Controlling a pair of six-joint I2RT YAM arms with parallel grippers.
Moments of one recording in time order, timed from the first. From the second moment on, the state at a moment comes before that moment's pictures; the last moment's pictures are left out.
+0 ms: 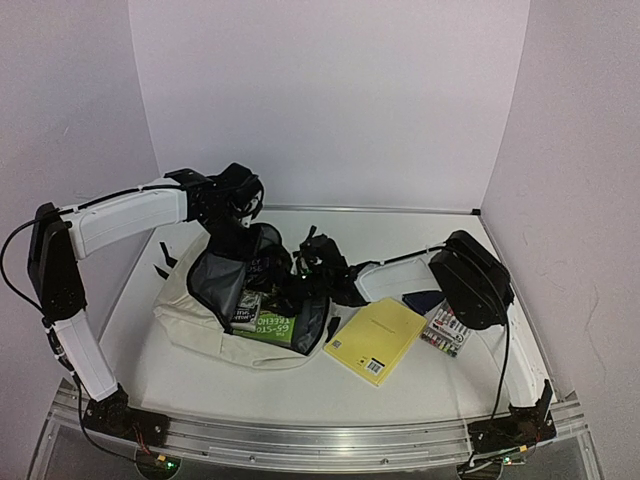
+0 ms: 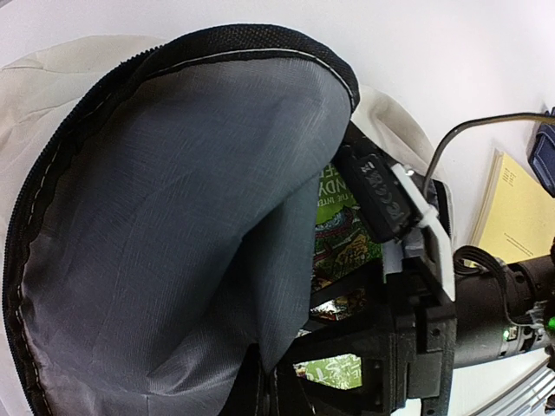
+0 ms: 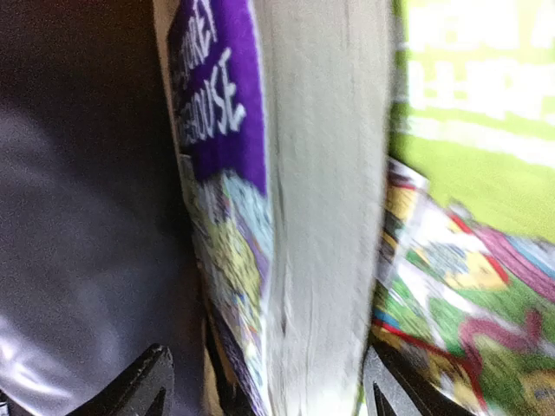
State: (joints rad) left arm -0.70 1.75 1.56 -0.91 -0.09 -0.42; right arm 0.90 2.37 1.62 0.30 -0.53 1.31
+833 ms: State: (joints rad) left arm -0.69 1.75 1.55 -0.89 -0.08 -0.43; right arm 0.92 2.65 2.05 0.26 -0.59 1.35
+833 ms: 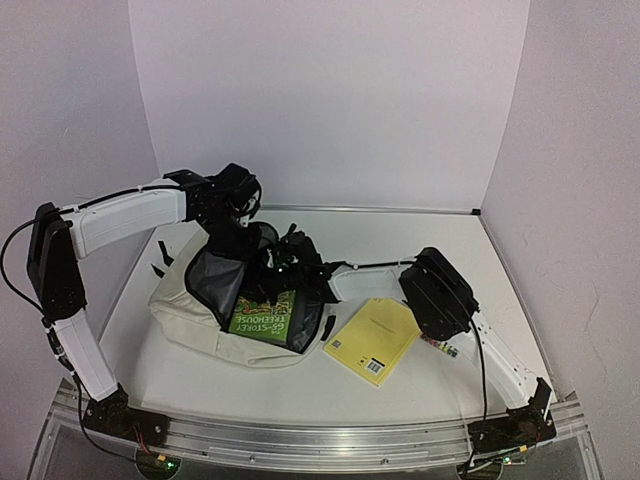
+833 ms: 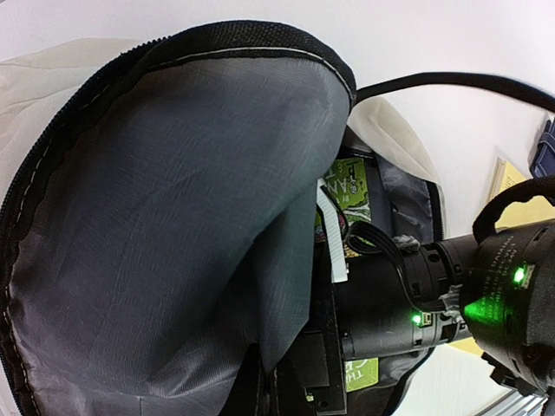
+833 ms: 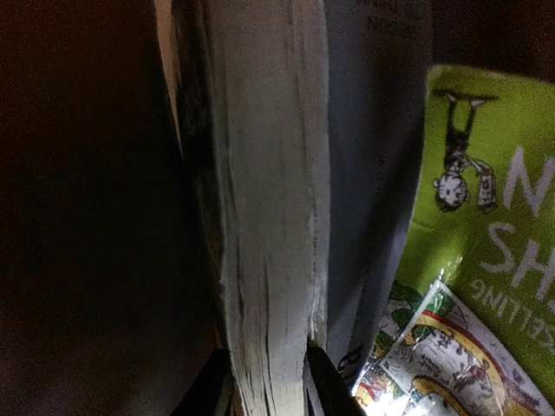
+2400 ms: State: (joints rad) left arm -0.78 1.86 1.54 -0.64 0.25 -0.44; right arm 0.36 1.52 0.88 -0.40 -0.62 0.62
